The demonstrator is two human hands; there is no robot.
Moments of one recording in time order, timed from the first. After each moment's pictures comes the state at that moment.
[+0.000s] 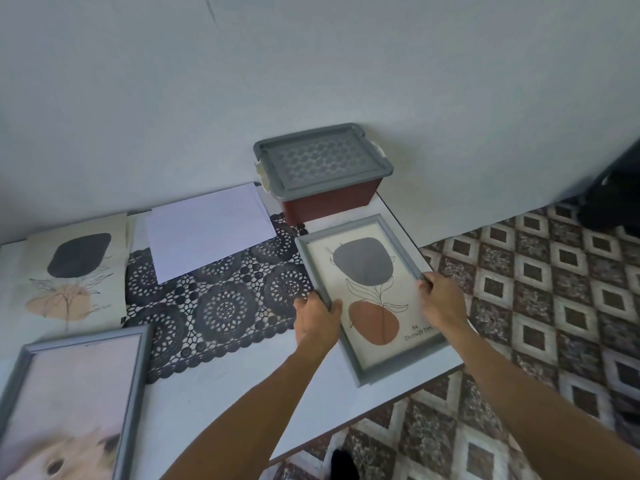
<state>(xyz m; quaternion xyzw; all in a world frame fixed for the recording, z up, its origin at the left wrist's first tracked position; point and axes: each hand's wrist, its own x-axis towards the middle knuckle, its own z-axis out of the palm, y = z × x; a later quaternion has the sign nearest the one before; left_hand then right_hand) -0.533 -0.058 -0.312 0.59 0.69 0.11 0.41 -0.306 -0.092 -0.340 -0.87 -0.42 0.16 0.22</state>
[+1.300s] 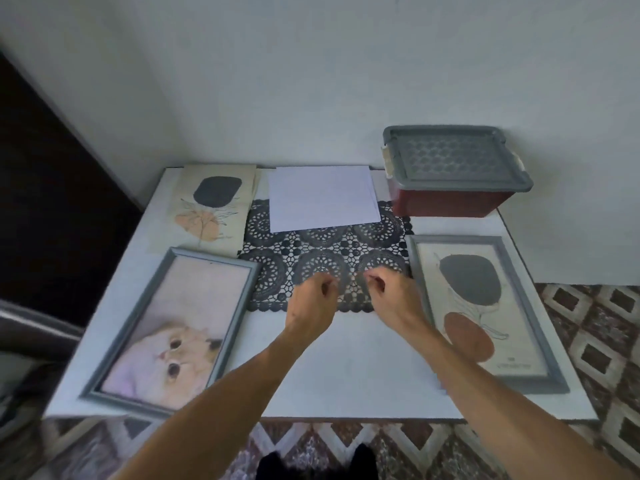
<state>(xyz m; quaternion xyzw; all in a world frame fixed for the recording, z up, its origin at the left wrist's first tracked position) -0.684 -0.066 -0.301 0.57 0.71 0.22 0.34 -0.519 -0.051 -0.310 -0.64 -0.66 0.27 0.27</state>
